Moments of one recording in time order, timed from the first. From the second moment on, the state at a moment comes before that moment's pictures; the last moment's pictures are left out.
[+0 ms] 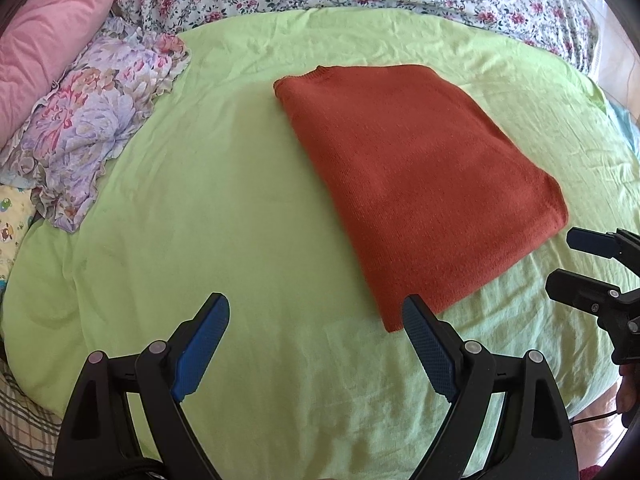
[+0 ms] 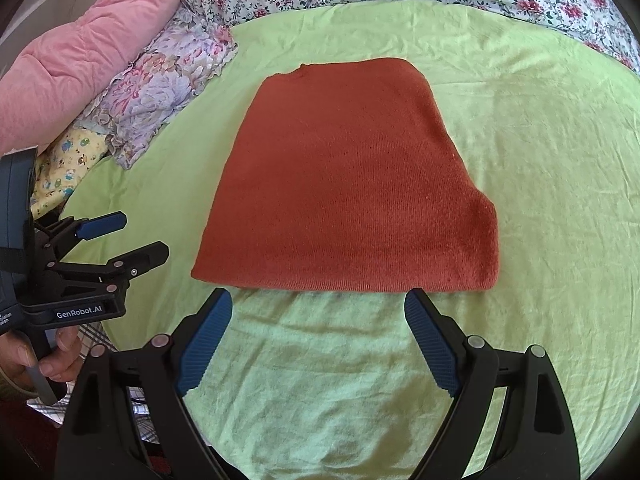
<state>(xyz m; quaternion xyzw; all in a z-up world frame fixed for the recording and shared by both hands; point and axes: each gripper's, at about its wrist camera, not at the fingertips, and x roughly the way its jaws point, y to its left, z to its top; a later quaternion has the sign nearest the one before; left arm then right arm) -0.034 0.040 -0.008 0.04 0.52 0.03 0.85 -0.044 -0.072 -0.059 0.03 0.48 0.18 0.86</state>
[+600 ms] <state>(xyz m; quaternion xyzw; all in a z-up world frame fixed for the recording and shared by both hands) -0.022 0.031 -0.003 0.03 0.51 0.02 0.86 -0.030 -0.081 -0.050 0.04 0.47 0.18 0.86</state>
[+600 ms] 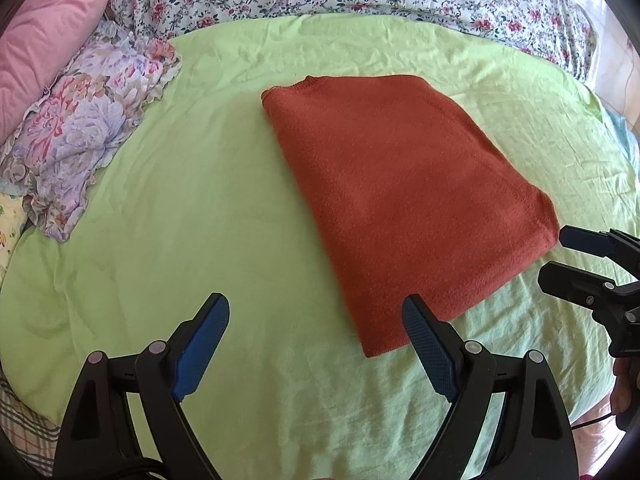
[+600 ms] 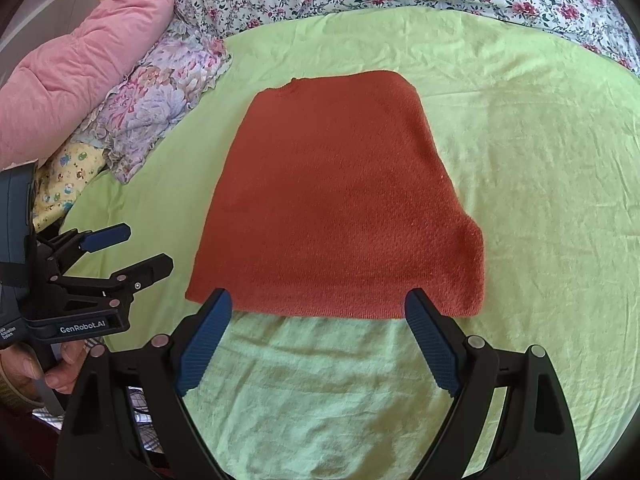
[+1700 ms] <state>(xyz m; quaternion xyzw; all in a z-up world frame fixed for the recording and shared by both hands) -0.006 0.032 -0.001 0.02 0.51 0.01 0.86 -0.016 -0.078 -0.045 0.04 0.47 0.19 0.86</state>
